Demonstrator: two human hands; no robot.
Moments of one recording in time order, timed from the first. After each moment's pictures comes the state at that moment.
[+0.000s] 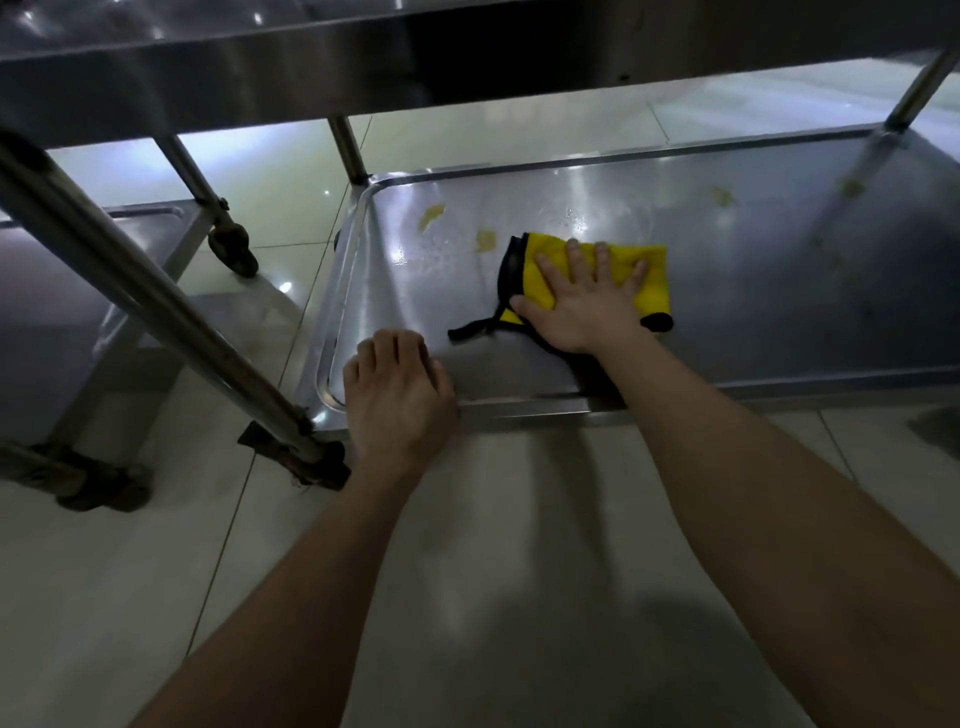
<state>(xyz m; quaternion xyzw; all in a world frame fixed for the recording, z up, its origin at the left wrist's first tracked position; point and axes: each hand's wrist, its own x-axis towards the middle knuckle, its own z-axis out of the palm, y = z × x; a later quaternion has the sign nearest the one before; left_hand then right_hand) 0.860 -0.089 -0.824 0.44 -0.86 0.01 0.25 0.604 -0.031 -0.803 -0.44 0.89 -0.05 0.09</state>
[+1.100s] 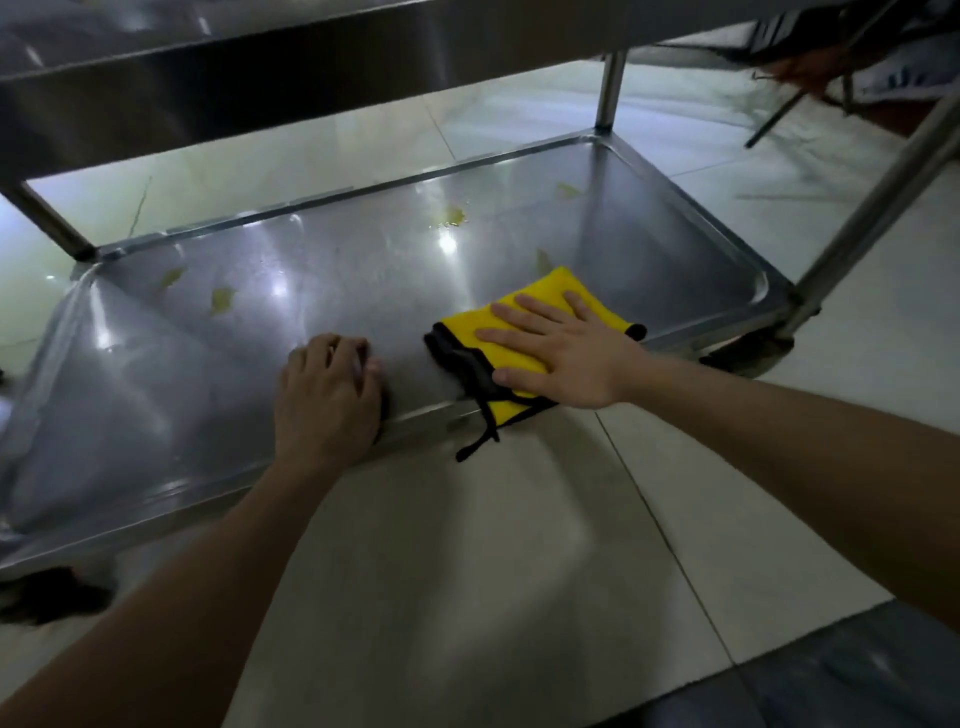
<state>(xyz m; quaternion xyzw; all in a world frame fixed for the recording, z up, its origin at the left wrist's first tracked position) 0.679 0.006 -0.810 0.32 -0.93 -0.08 0.15 0.451 0.235 -0.790 -0.56 0.82 -0.04 0.12</state>
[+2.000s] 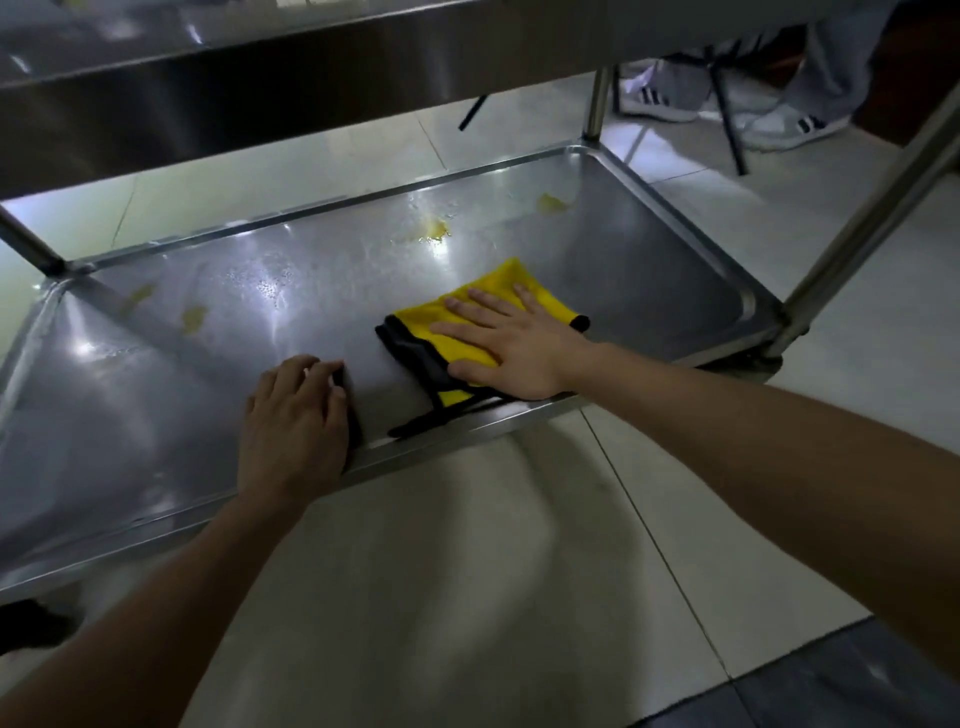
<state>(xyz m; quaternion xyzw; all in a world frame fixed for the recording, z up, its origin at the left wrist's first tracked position) 0.698 0.008 -0.805 0.32 -0.94 -0.08 0.13 0.445 0.187 -0.796 -0.59 0.80 -0.04 0.08</state>
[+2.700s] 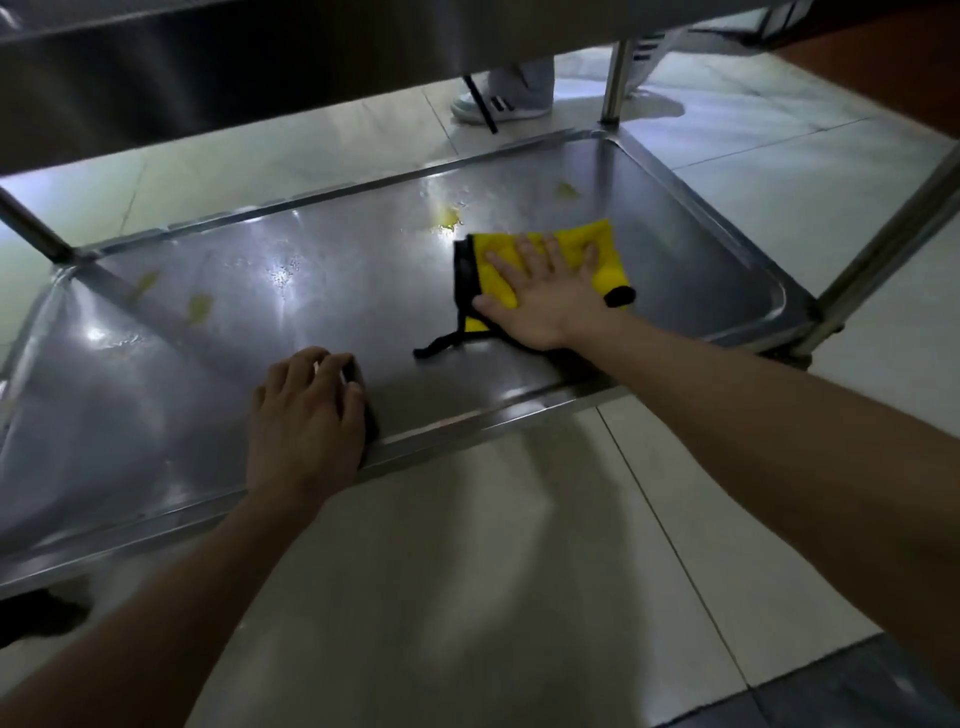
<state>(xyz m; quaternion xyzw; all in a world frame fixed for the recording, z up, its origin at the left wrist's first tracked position) 0.698 0.012 -0.803 0.31 -0.94 -0.04 0.13 0.408 0.158 -0.801 -0.40 0.91 -0.03 0.09</state>
